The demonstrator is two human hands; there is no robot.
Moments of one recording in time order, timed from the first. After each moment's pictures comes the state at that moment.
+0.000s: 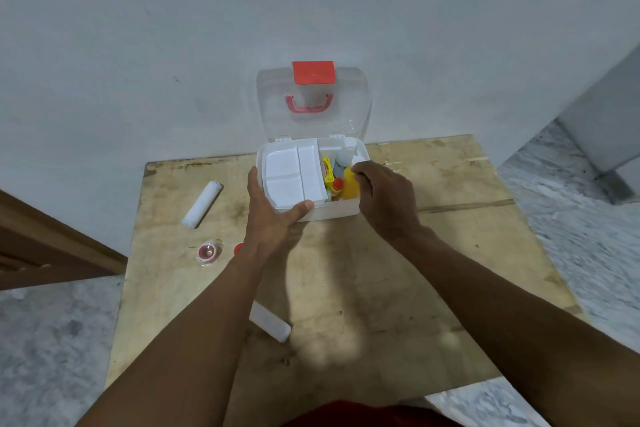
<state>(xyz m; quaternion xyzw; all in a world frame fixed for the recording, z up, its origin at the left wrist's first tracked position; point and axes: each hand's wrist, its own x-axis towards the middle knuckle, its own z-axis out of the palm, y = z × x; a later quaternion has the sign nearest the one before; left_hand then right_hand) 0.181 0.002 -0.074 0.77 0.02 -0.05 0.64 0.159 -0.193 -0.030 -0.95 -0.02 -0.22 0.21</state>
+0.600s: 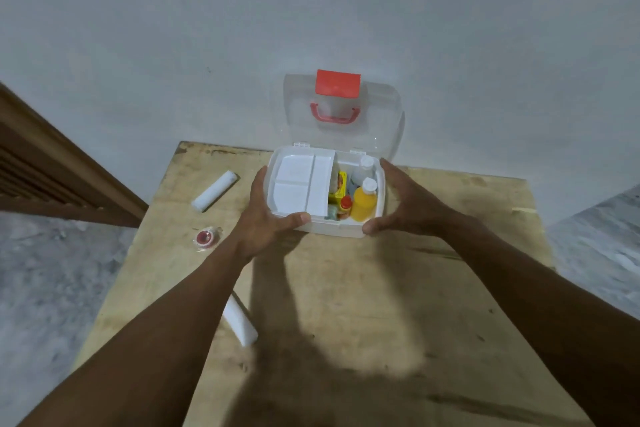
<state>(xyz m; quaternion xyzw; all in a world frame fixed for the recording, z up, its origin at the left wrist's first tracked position) 0.184 0.002 -0.067 0.77 0.03 -0.07 0.63 0.231 -0.273 -0.025 -0.90 -0.15 0.20 0.36</state>
